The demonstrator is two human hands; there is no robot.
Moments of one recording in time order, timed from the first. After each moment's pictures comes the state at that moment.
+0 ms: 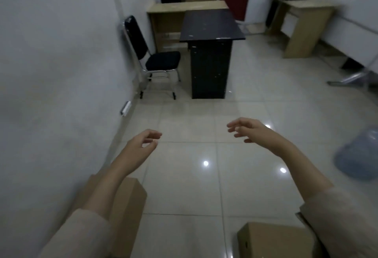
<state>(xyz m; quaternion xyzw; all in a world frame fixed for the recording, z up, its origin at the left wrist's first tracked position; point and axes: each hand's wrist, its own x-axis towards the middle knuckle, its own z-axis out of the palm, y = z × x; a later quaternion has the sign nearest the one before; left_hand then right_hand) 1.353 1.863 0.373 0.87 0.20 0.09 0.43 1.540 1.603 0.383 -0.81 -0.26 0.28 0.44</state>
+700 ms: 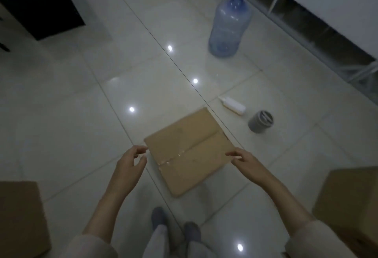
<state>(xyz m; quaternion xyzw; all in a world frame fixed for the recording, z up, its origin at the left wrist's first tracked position) 1.353 1.508 0.107 0.87 0.10 -0.16 0.45 1.329 1.197 0.105 -0.84 0.18 0.28 0.42</state>
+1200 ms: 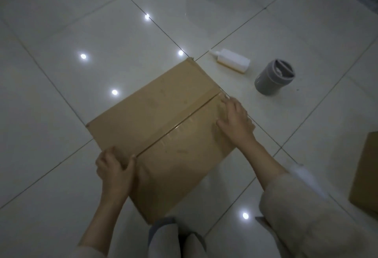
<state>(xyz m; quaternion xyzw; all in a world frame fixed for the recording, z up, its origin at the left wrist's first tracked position) 1.381 1.442 -0.195 0.89 0.23 -0.15 0.36 1.412 1.165 -0.184 -0.93 0.21 0.13 0.28</state>
